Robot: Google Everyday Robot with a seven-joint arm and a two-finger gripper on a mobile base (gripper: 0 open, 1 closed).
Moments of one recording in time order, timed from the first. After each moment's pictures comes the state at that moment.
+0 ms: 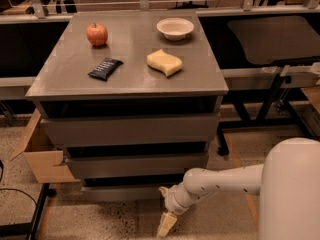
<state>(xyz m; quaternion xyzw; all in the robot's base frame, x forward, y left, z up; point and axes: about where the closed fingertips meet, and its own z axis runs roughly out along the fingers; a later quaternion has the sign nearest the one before) 0.457 -0.003 0.346 -0.64 0.70 0.24 0.18</state>
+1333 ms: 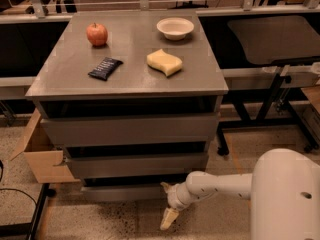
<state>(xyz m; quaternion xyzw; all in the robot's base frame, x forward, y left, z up) 0.506 -0.013 0.281 -0.66 0.68 0.21 0.23</state>
